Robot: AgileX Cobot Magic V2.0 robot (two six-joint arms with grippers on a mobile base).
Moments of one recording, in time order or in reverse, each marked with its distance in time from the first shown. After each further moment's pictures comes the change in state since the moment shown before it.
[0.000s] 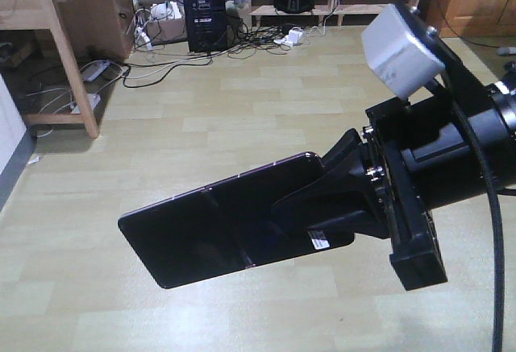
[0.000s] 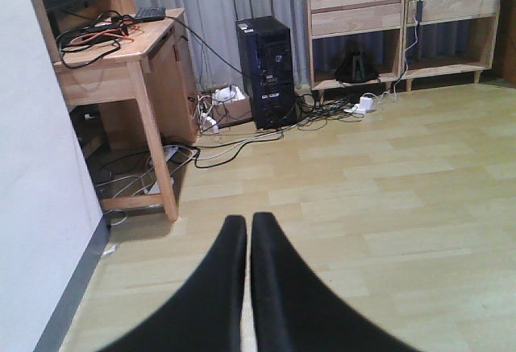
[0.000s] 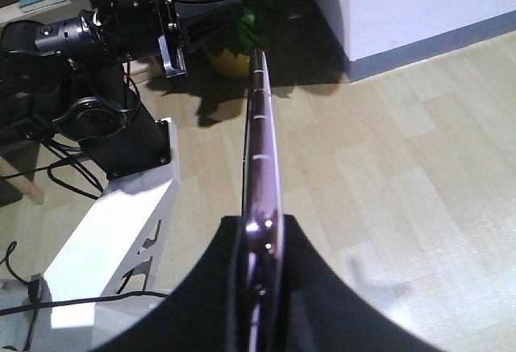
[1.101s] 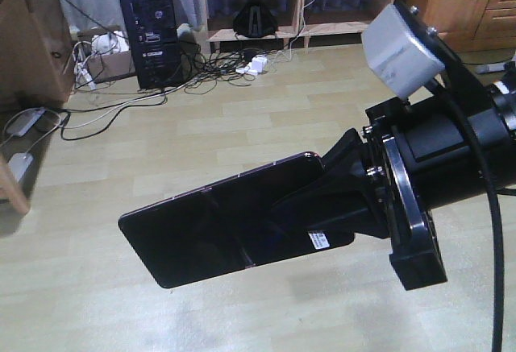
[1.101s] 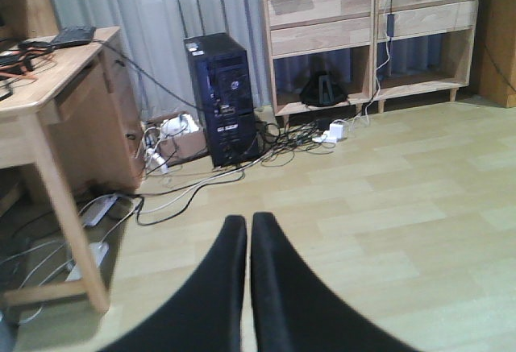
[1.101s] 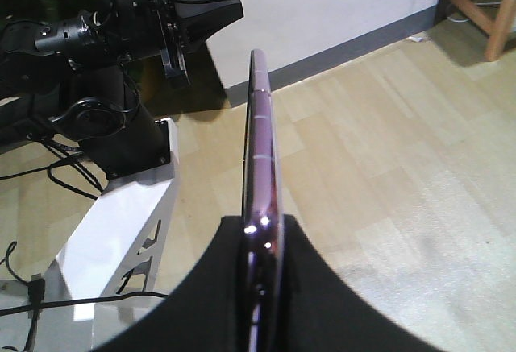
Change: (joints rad) left arm 0.000 0.000 0.000 0.000 0.000 0.000; right arm 0.000 0.000 0.000 0.000 0.000 0.000
